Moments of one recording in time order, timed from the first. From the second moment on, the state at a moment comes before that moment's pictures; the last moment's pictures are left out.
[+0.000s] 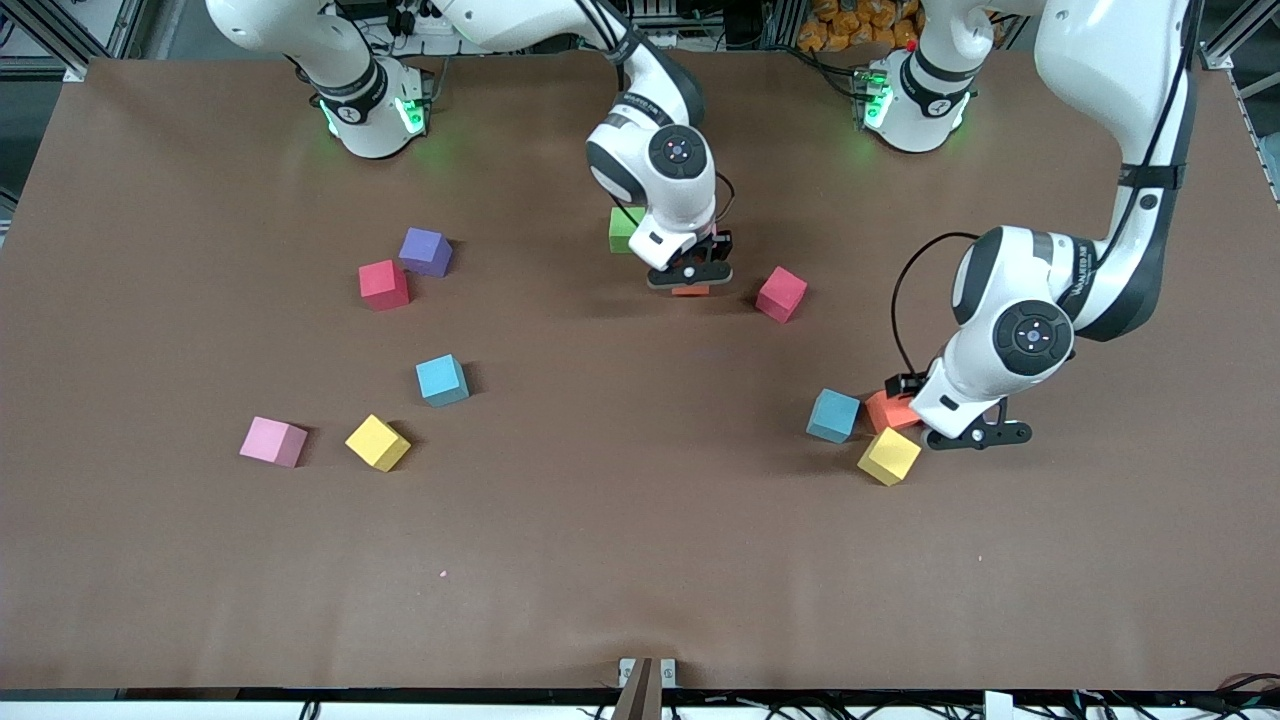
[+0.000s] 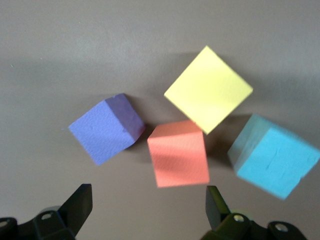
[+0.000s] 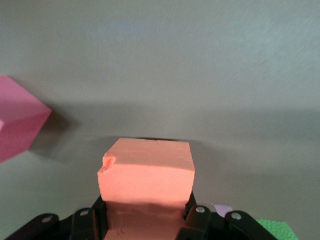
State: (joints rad) left arm -0.23 0.43 0.01 -1.83 0.12 2.12 -0.42; right arm 1.03 0.67 -0.01 -1.63 0.18 2.33 0.86
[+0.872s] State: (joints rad) left arm -0.24 0.49 0.01 -1.89 0.12 2.29 -0.53; right arm 1.04 0.69 -0.01 -1.63 0.18 2.36 0.88
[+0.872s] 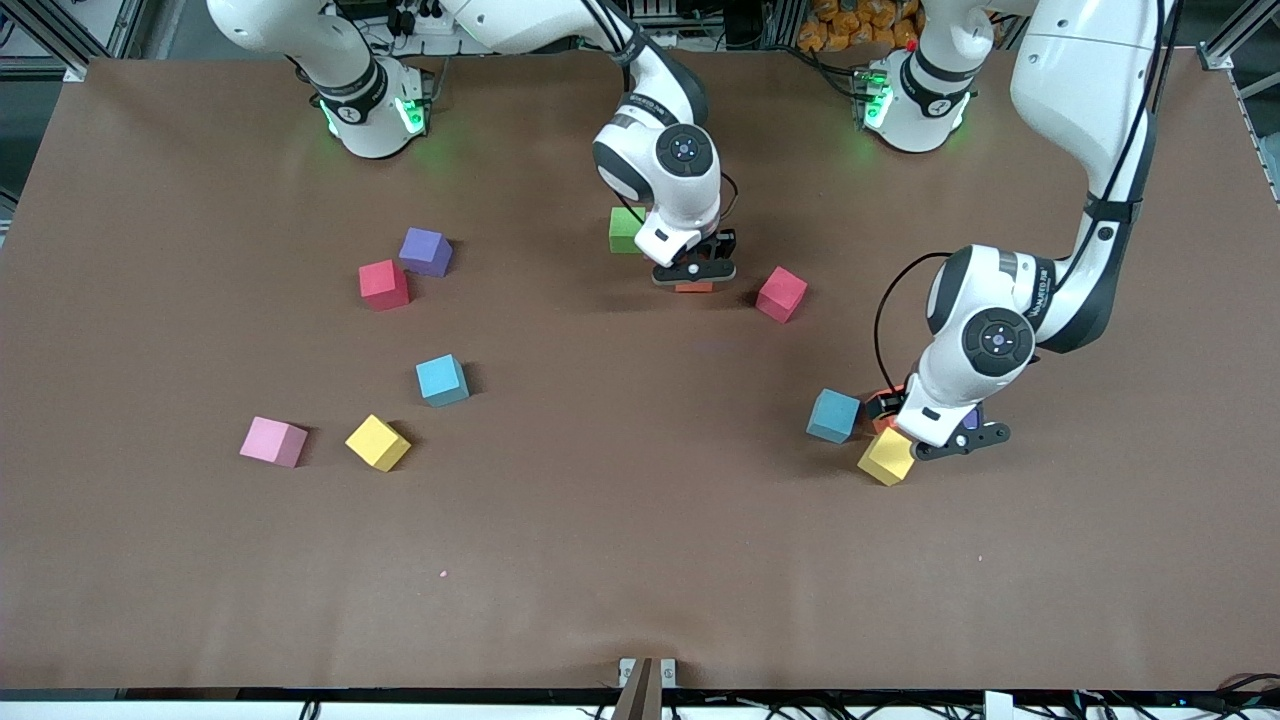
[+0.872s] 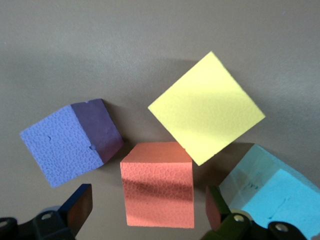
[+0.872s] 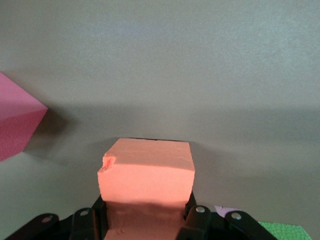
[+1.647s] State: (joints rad) left arm -0.25 0.53 0.01 -1.89 0.09 2.31 -0.53; right arm 1.05 0.71 -0.01 -1.63 0.18 2.37 0.88
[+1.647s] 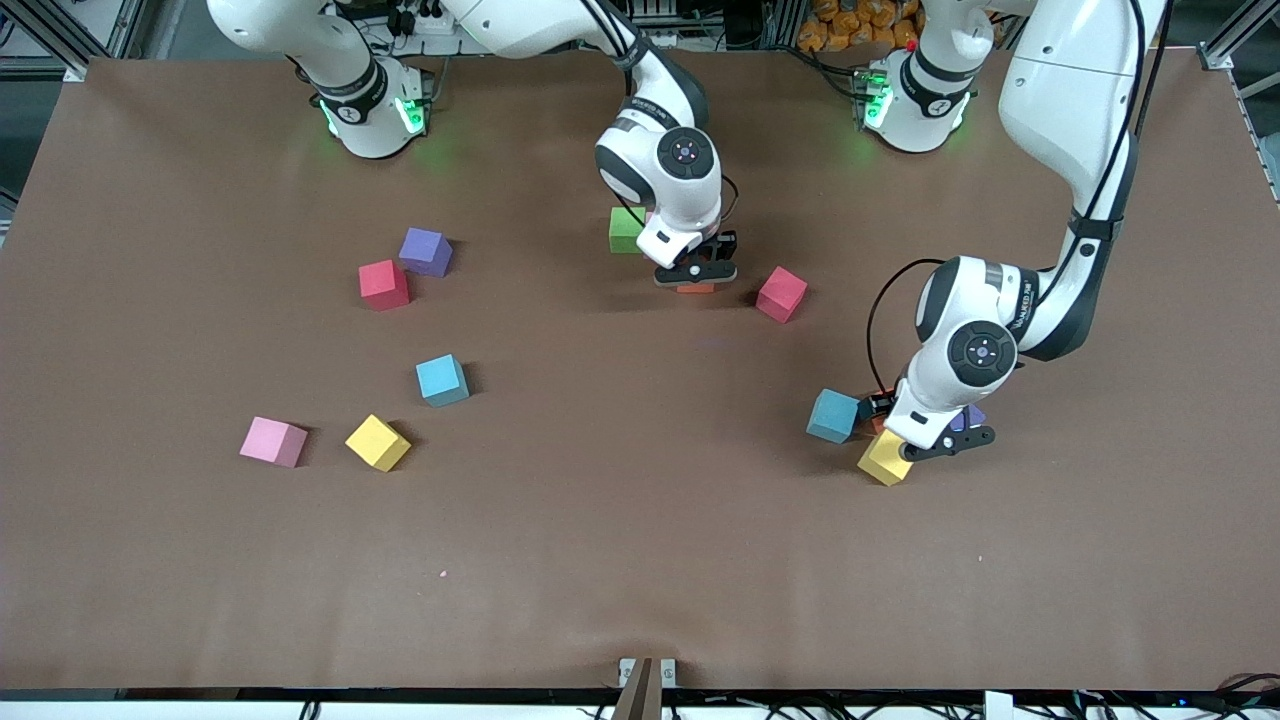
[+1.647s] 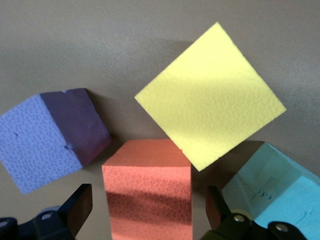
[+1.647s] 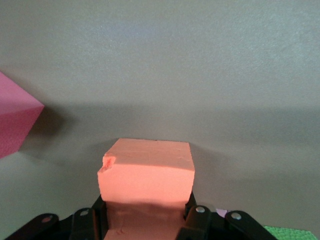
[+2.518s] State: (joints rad) left arm -0.25 0.50 -0.02 -1.87 0.05 2.28 -0.49; right arm 1.04 0.65 -0.08 -1.59 0.18 2.29 0.88
